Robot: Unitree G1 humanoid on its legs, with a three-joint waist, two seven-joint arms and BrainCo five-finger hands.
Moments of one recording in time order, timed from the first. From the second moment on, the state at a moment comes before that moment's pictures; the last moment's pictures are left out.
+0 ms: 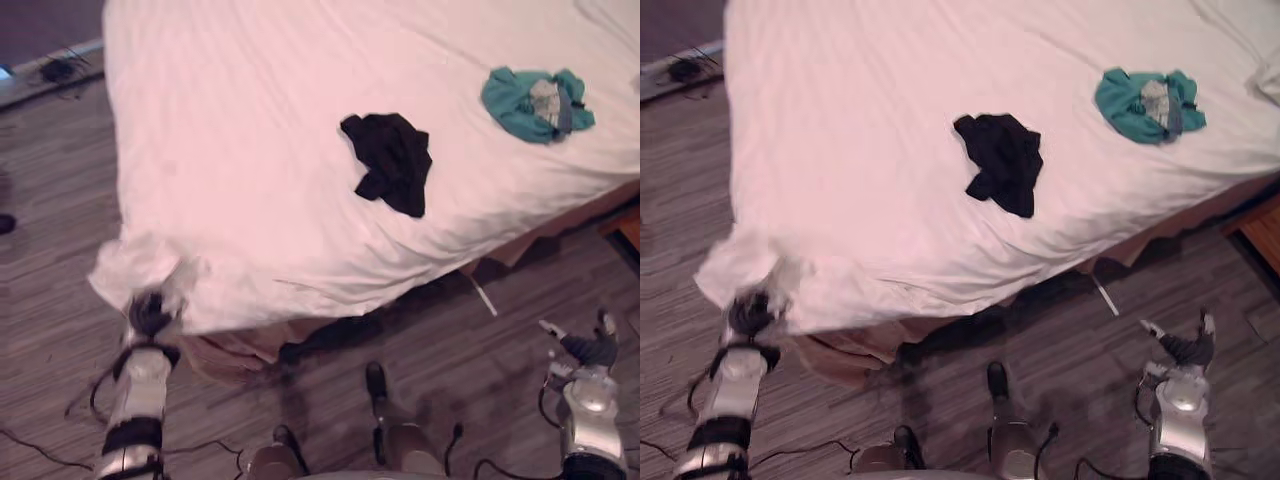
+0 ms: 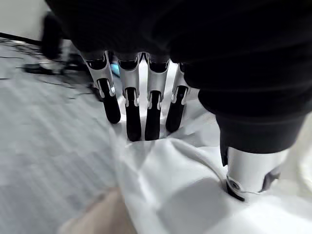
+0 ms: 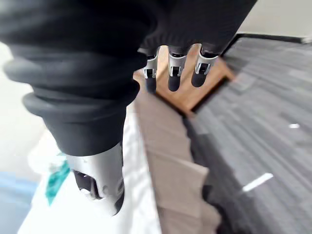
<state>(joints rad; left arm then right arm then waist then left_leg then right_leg) -0.01 0.30 0.38 0.60 0.42 0.04 0.27 -0.02 -0.38 -0.44 0.36 -0.05 -0.02 -0.26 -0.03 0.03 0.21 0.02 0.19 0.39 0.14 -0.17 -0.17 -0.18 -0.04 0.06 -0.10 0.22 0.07</state>
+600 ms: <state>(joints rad) 0.22 0.02 0.53 0.88 0.09 0.02 0.31 -0.97 -0.51 0.16 0.46 -0.10 -0.04 -0.22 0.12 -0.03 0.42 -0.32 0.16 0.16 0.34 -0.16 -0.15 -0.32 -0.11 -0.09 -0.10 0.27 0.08</state>
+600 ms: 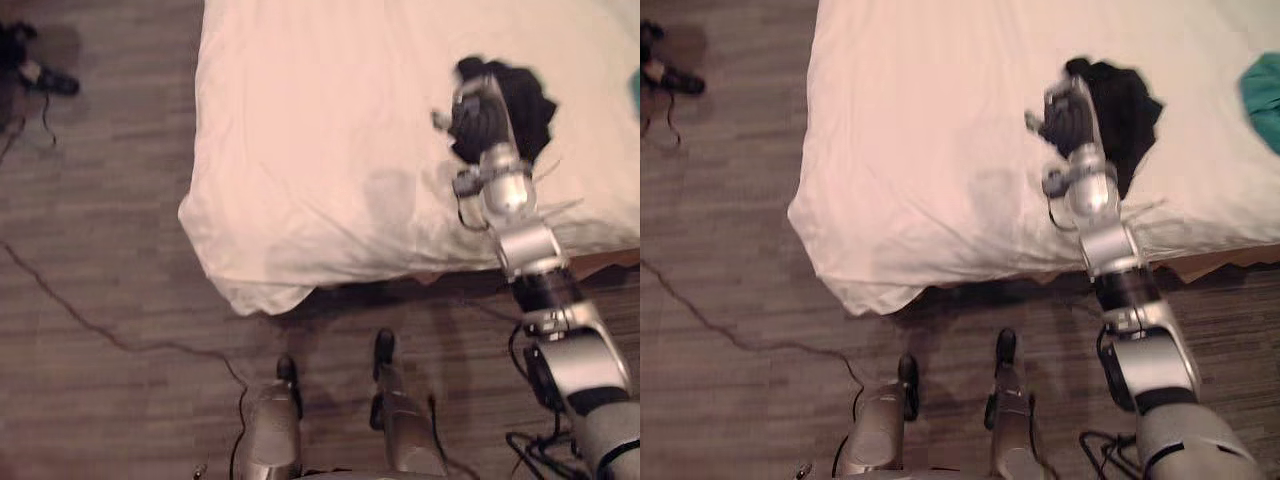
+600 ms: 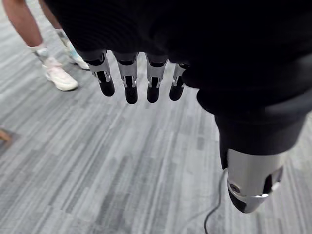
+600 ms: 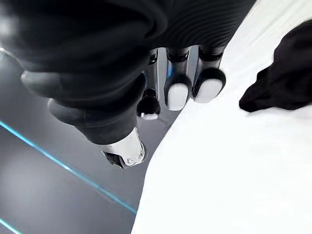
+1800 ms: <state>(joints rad) -0.09 0.06 0.07 0.82 0.09 -0.01 0.39 -0.88 -0.22 0.01 0.43 0.42 -0.19 -0.30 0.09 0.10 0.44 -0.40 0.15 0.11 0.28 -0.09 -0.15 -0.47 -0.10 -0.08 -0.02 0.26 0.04</state>
